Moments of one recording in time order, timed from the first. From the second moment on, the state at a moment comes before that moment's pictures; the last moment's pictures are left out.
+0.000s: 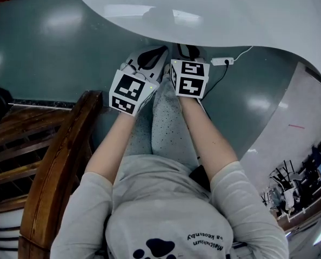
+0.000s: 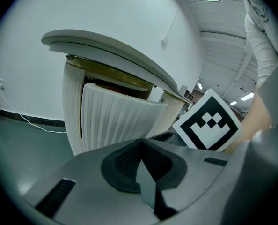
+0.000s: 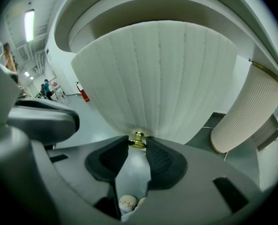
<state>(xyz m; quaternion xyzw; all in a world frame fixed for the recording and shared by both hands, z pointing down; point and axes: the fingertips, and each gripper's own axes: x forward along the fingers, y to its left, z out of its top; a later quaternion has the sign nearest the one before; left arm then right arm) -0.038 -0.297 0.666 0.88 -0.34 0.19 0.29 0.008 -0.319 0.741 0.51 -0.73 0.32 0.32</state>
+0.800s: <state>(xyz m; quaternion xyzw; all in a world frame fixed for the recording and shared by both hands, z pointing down) -0.028 -0.340 0.671 0.87 -0.35 0.18 0.29 0.011 -0.367 0.737 0.51 -0.74 0.32 0.30</state>
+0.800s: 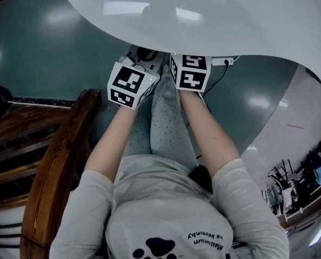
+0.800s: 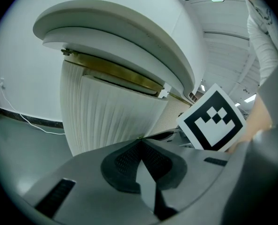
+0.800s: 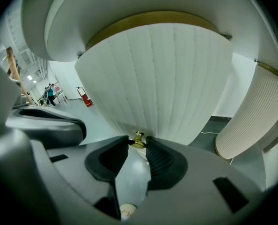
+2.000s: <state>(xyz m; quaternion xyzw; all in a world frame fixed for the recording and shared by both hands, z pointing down) -0.024 -0.347 0.663 0.87 -0.36 0.18 0.29 0.013 -0.377 0.712 0.50 -0.77 0.26 0.30</state>
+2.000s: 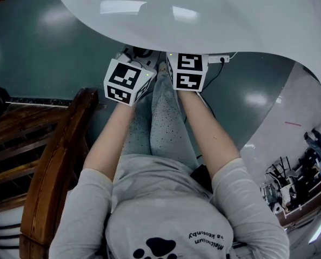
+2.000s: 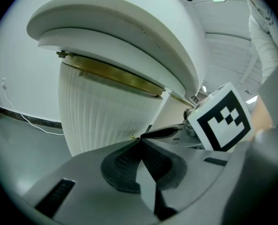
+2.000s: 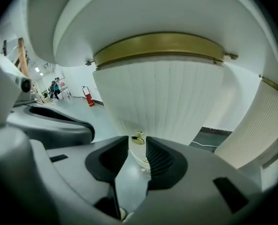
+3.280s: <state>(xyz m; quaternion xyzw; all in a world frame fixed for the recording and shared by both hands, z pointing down) -0.011 -0.292 0.555 0.87 -0.38 0.18 0.25 0.034 -0.294 0.582 0.49 -0.80 0.25 0.24</state>
